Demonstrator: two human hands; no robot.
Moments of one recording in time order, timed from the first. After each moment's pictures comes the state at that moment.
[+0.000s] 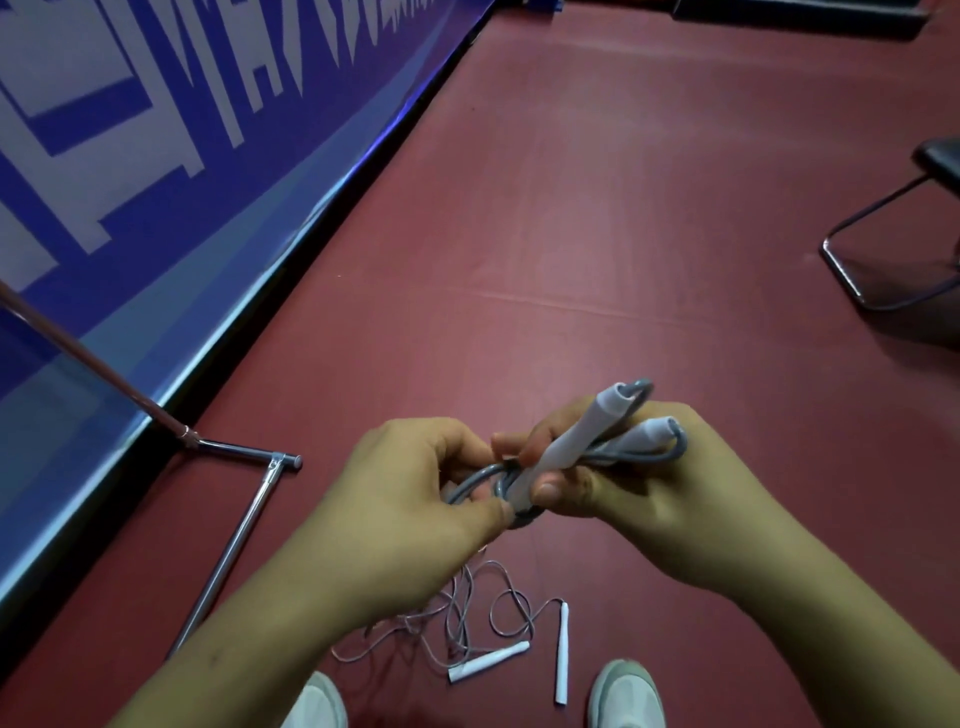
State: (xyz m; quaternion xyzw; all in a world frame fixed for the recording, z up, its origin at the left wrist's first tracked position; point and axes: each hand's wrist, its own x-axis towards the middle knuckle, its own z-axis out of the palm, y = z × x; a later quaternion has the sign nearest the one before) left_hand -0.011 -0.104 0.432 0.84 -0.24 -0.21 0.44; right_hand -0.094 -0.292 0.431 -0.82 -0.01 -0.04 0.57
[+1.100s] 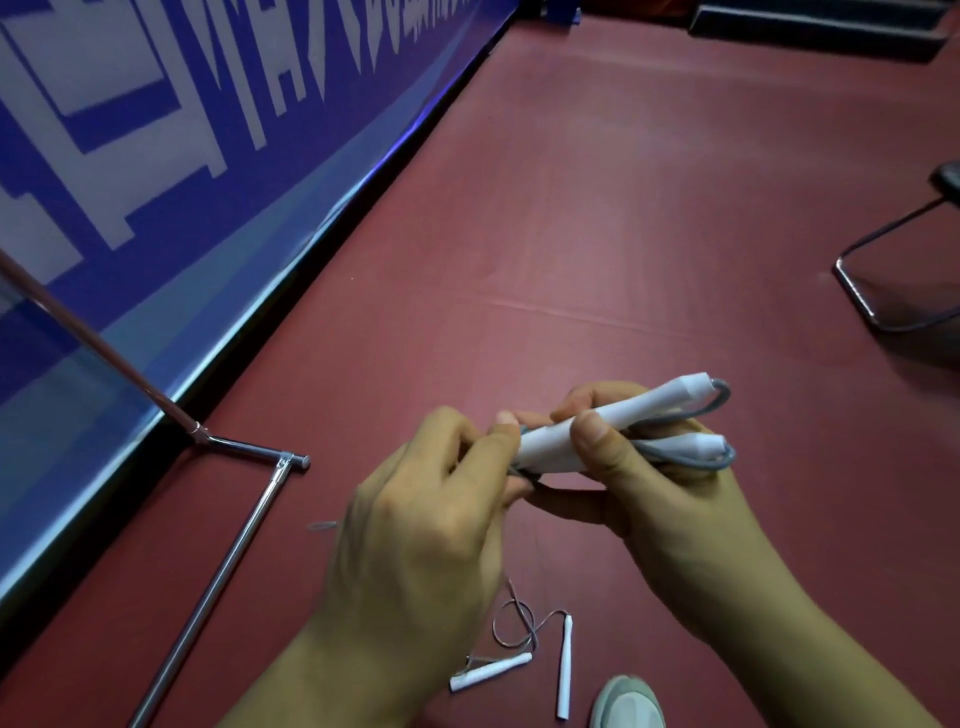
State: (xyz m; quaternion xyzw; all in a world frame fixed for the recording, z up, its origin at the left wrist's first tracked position) left_hand -0.027 -0.099 0.411 0.82 -0.39 0.20 0.36; right_hand -0.088 -0.254 0.427 -0.61 0.09 -0.12 0.78
